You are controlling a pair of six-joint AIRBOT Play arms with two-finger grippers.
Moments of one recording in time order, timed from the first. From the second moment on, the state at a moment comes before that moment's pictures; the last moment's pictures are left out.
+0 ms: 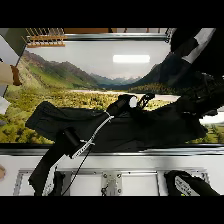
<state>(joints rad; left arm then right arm) -0.85 -2.13 1.93 0.99 -1.11 -1.48 -0.11 -1.09 1.31 -1.37 1.75 1.57</state>
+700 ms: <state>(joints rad) -0.61 -1.96 1.94 1.06 -1.16 -1.50 0.30 -1.08 1.32 -1.35 1.68 1.89</state>
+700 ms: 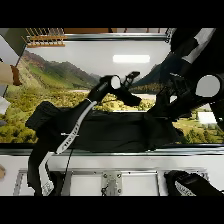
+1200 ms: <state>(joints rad) -0.24 -1.69 1.94 1.15 -1.26 -1.50 0.55 -1.29 1.32 -1.22 1.39 1.99</state>
